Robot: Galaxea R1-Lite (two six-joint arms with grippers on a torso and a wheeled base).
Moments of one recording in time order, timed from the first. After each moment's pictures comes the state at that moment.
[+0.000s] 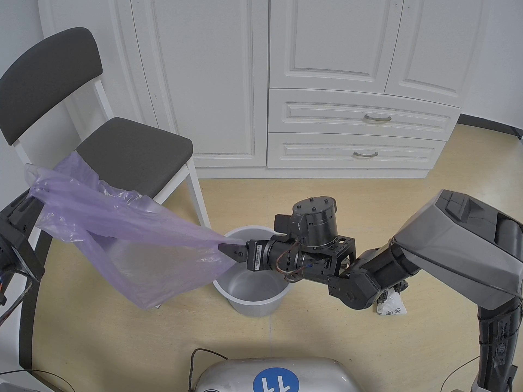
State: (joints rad) left arm -0.65 0.87 -0.46 -0.52 0.49 0.23; right arm 0.72 2.31 -1.22 -0.80 0.16 0.46
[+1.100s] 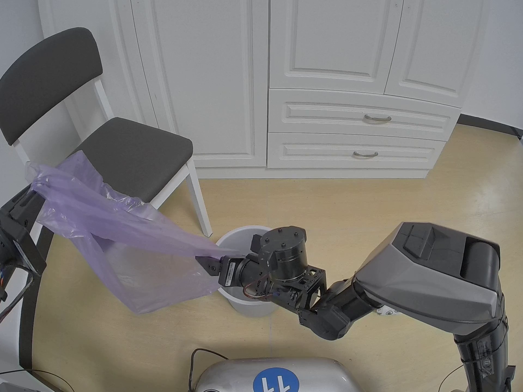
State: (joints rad) left arm -0.64 0.89 -0.47 -0.54 0.49 0.23; right arm 0.84 2.42 -1.23 -0.97 -0.02 0.59
